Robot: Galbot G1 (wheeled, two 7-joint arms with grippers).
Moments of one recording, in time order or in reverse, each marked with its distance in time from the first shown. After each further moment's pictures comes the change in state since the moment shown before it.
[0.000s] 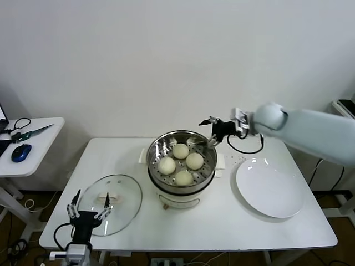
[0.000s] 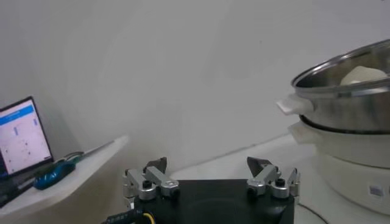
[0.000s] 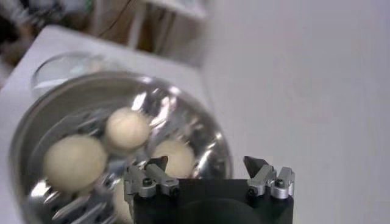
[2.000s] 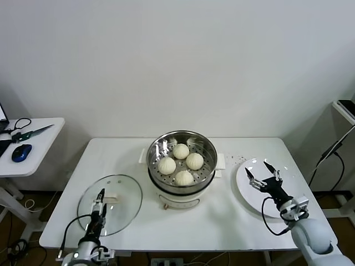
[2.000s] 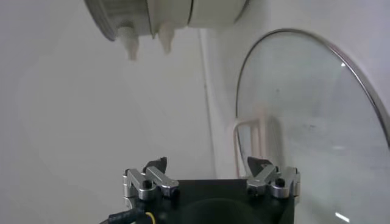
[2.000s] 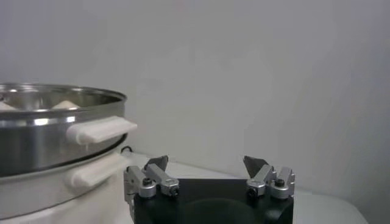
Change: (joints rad) left arm -0.179 0.077 0.036 0.365 1.264 -0.020 -0.031; right arm -1.750 0.253 1.836 0.231 -0.457 0.022 0.250
